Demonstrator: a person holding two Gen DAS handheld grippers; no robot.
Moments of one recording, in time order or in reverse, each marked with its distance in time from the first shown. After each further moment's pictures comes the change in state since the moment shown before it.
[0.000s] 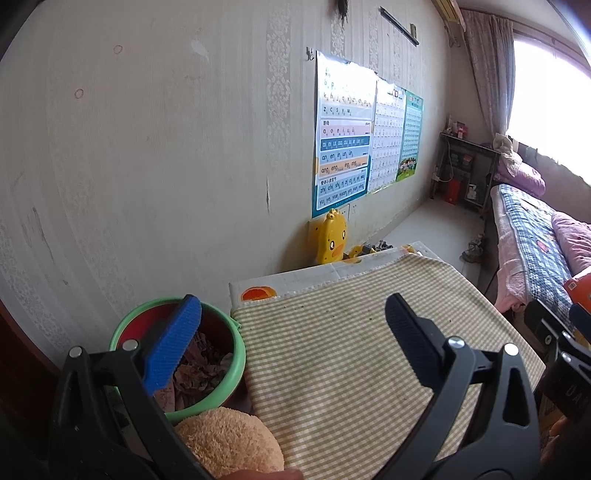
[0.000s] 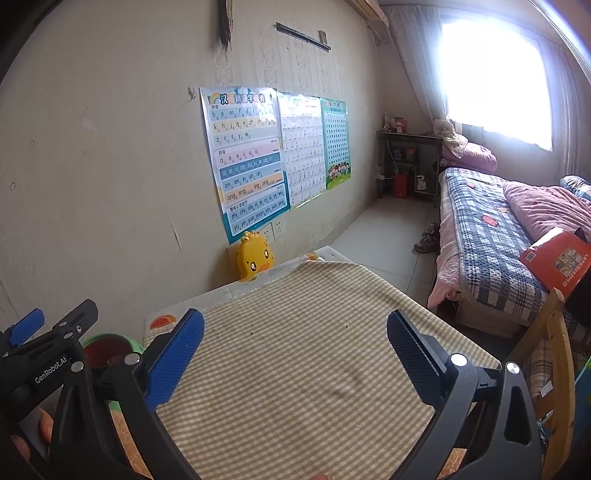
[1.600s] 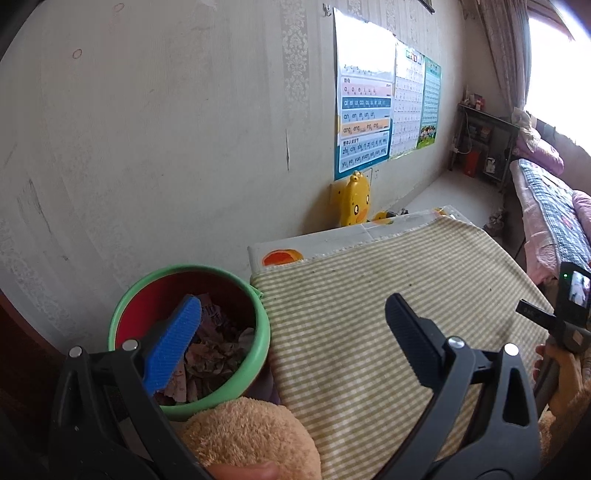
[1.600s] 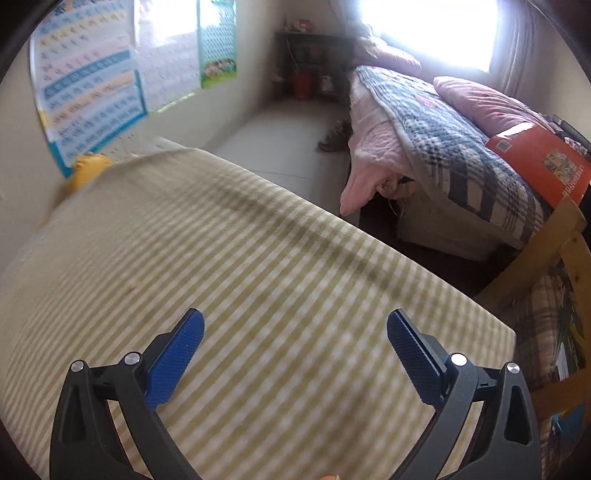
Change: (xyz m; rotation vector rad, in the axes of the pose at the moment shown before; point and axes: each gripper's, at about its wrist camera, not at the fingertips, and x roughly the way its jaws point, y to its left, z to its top) left arm 0.053 0.025 -0.036 0.013 0.105 0.065; right arm 0.263 -0.165 -0.075 0.167 0.372 -0.380
